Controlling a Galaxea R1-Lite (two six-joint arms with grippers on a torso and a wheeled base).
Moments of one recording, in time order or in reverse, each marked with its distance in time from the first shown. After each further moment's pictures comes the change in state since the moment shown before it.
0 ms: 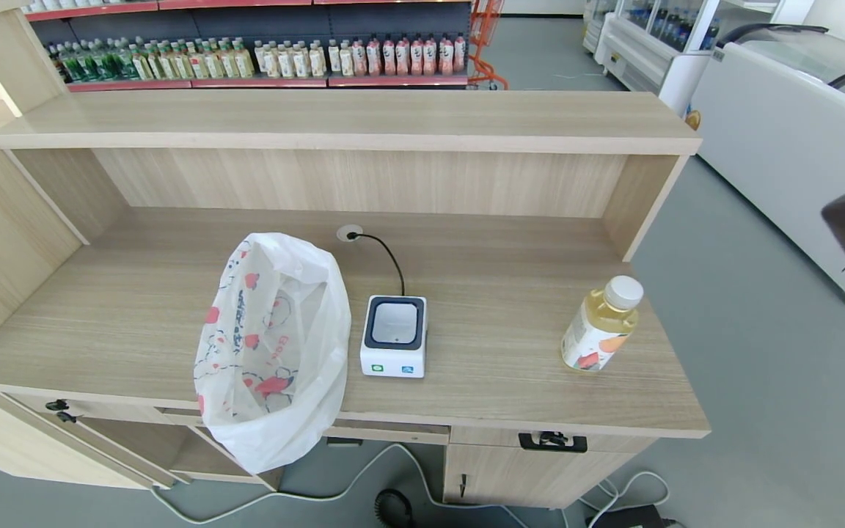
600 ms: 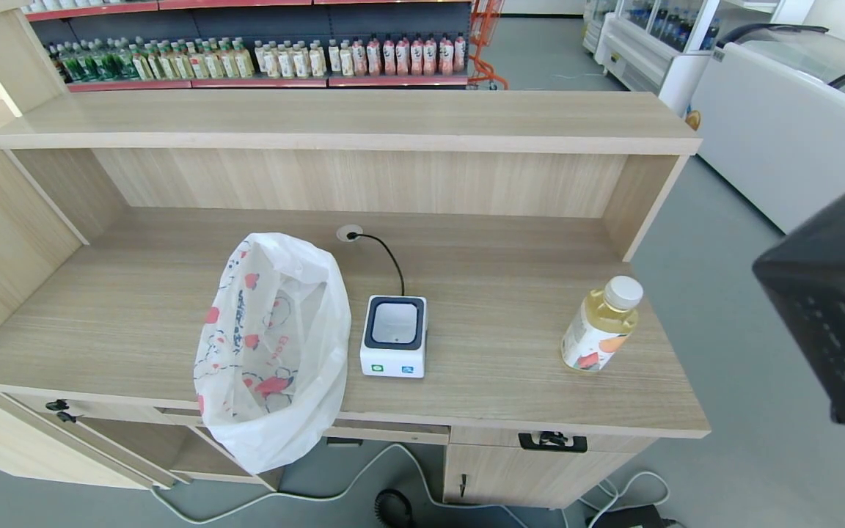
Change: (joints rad) left arm 0.000 0.000 0.000 0.000 0.000 0.000; right arm 0.246 0.083 0.065 -0.175 -0.001 0.000
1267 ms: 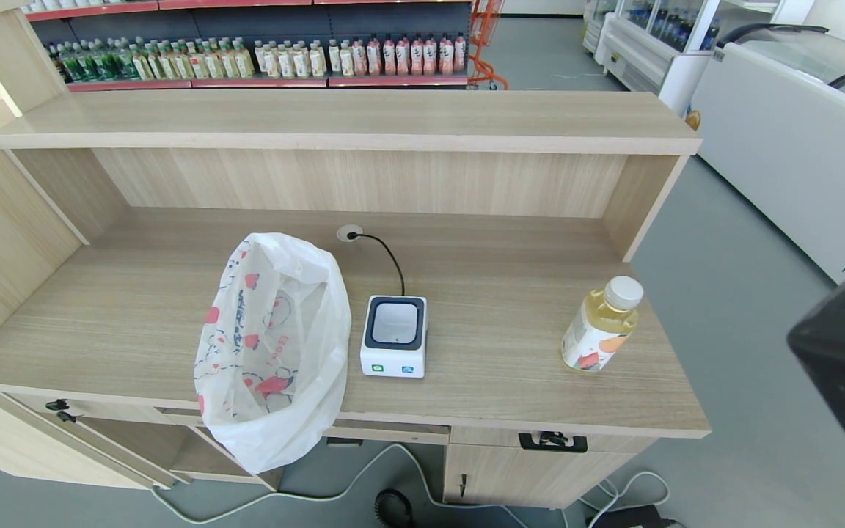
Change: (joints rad) left arm 0.000 0.000 0.000 0.000 0.000 0.000; right arm 0.029 -0.033 0.008 0.065 -0.002 0.009
